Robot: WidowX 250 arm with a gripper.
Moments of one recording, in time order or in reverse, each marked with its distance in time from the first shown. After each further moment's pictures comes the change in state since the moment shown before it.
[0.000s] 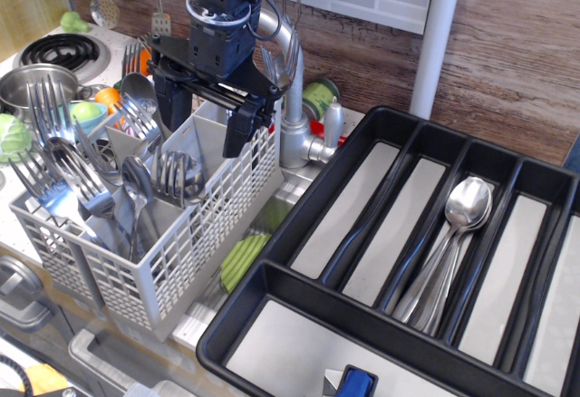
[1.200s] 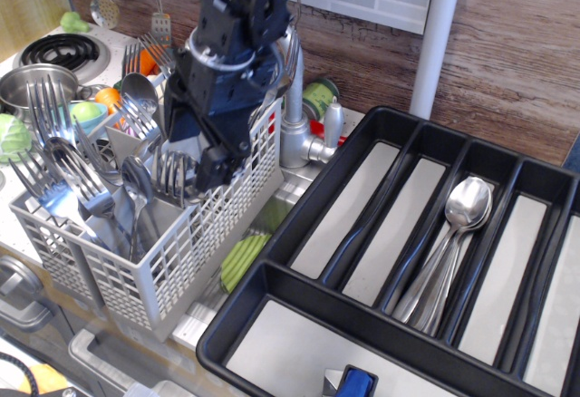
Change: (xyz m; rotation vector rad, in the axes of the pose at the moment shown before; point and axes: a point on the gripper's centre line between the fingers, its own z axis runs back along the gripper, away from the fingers) arm -0.018 -0.003 -0.015 0.105 -0.016 -0.565
